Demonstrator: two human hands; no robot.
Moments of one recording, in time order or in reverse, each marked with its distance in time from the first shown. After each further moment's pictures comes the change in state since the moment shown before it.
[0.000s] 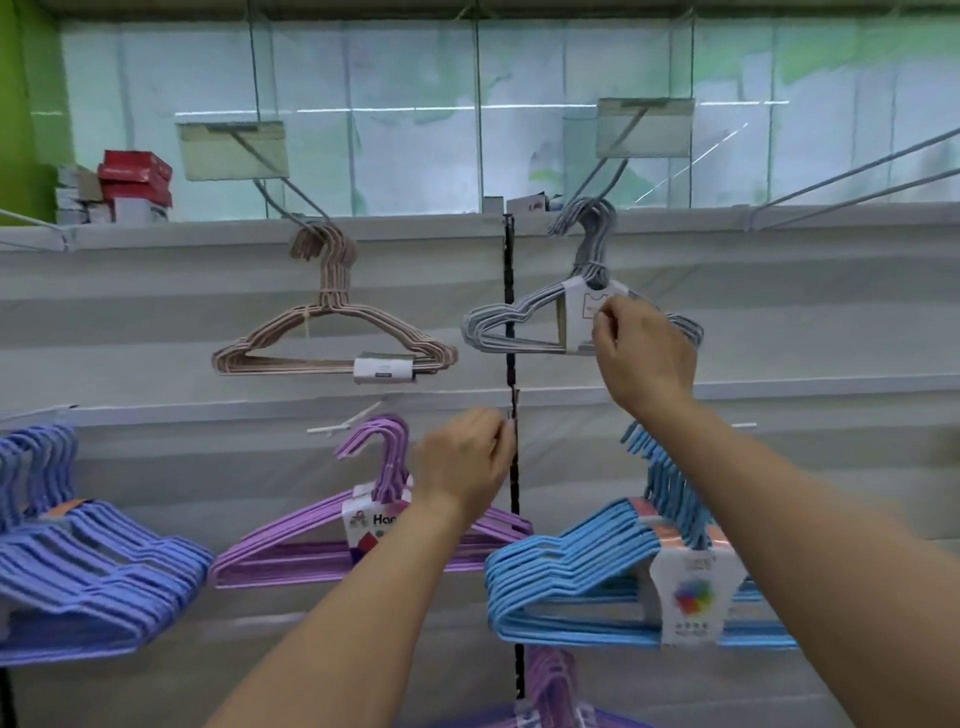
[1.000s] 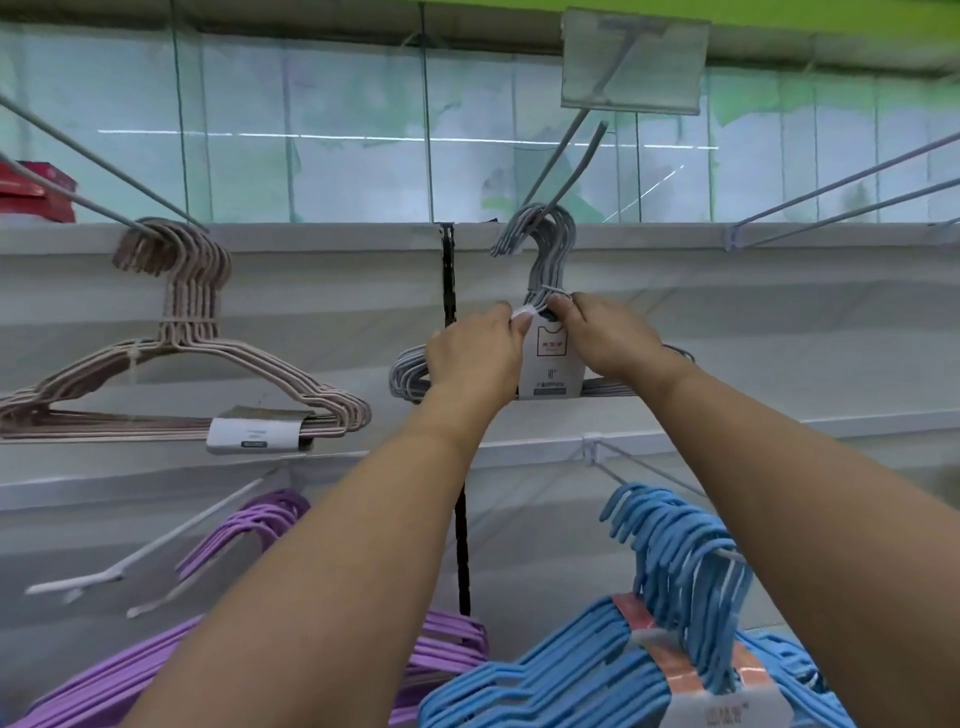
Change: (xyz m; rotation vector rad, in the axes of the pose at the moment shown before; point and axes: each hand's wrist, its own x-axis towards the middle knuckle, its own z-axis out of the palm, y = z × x) left_hand 0.191 0.010 0.105 0.130 -0.176 -0.100; right_hand 0.130 0.060 0.085 0.058 -0.321 0.041
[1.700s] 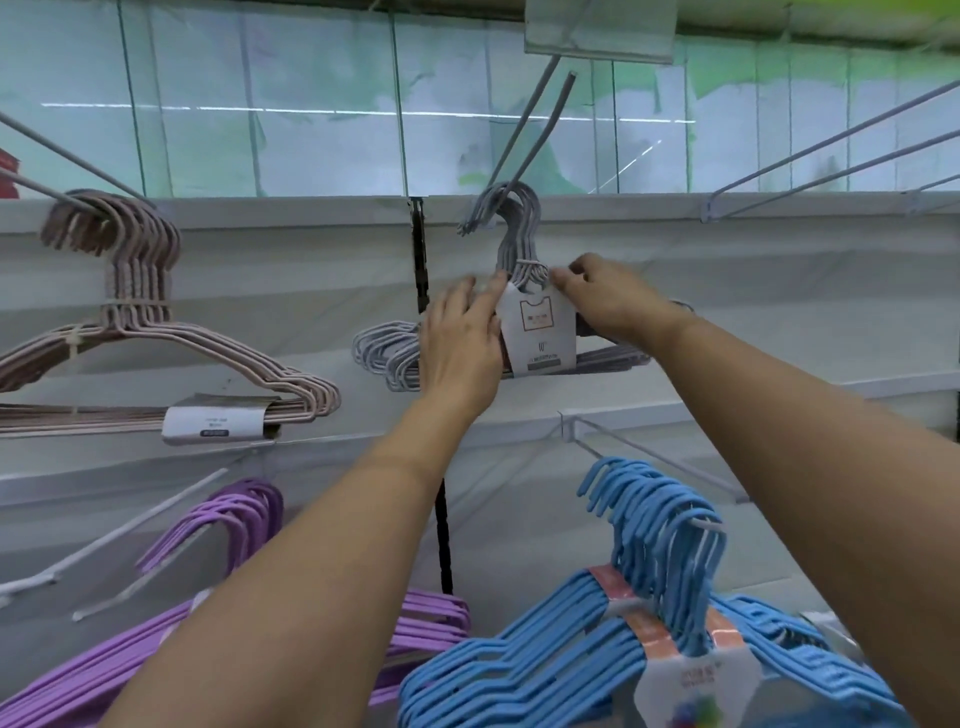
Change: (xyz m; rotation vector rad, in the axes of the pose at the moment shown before) left_hand -0.011 -0.001 0.034 -0.369 0.144 0.060; right_hand 0.007 0.018 -0.016 0.117 -0.021 0.073
